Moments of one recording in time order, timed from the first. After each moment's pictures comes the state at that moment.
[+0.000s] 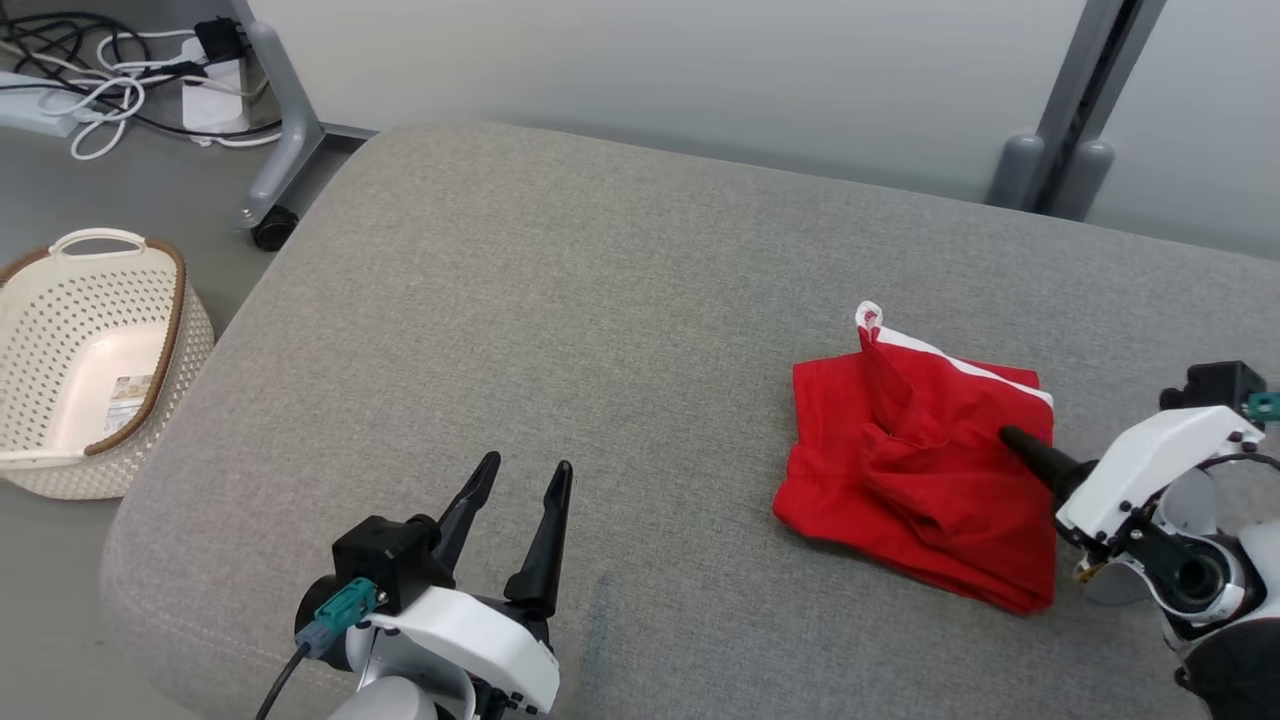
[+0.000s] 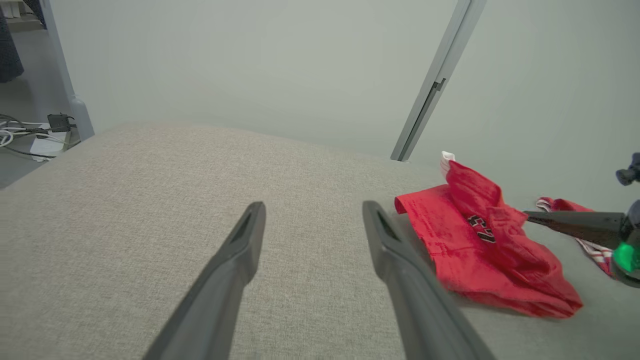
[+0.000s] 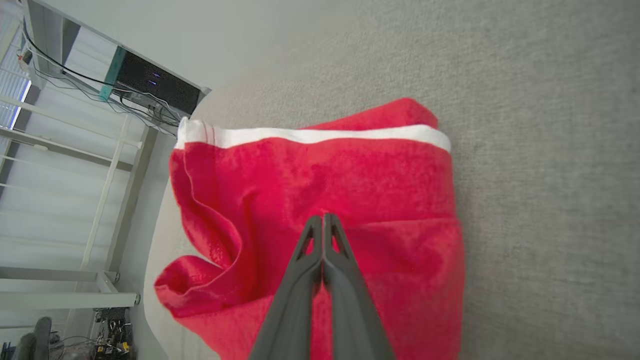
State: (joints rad) left arm -0.25 0.30 -0.72 0.16 -0.77 0.22 -0.26; right arm -0.43 -0.33 0.24 0.52 1.12 0.13 0.39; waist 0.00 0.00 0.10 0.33
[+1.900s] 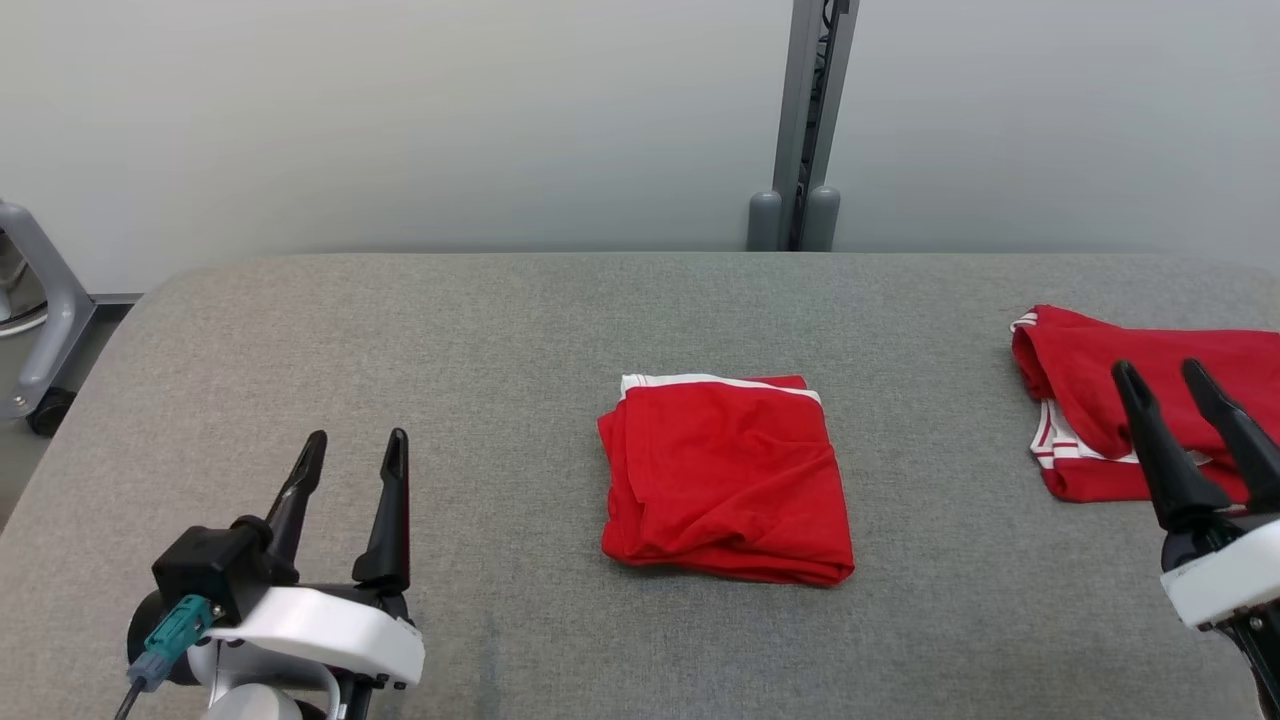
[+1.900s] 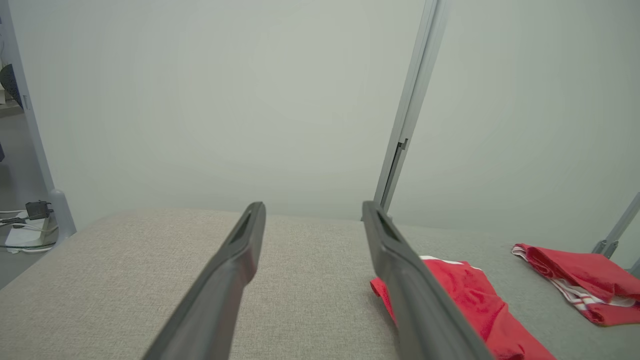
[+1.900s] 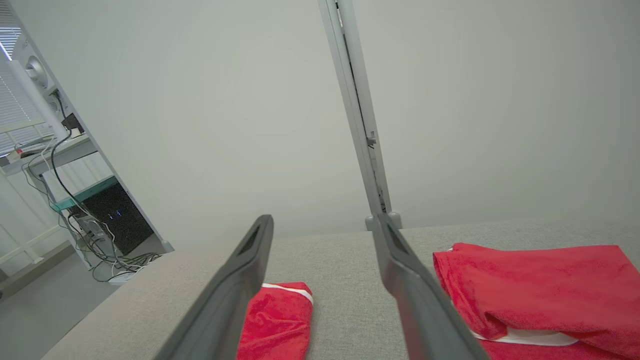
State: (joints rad) left arm -0.15 0.41 -0.51 0.03 -0.73 0.30 -0.26; right arm -0.08 -0.38 0.05 -0.11 0.75 0.13 0.12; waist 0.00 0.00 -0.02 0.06
